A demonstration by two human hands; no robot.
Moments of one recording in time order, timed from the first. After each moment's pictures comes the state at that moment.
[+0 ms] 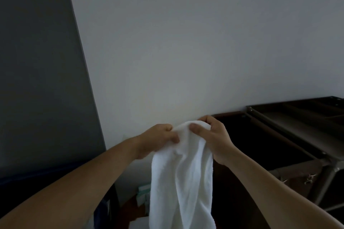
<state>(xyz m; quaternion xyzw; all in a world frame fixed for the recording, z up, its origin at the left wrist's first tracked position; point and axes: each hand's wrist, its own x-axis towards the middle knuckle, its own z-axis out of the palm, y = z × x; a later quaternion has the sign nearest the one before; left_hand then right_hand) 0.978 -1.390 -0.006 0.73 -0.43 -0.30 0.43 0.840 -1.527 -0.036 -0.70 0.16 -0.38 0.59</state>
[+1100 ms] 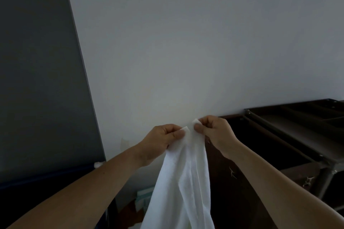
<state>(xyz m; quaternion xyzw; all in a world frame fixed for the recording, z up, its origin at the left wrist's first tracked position) 0.974 -1.400 -0.021 0.63 -0.46 -0.29 0.56 0.839 -1.554 -0.026 -0.75 0.20 -0.35 0.53</state>
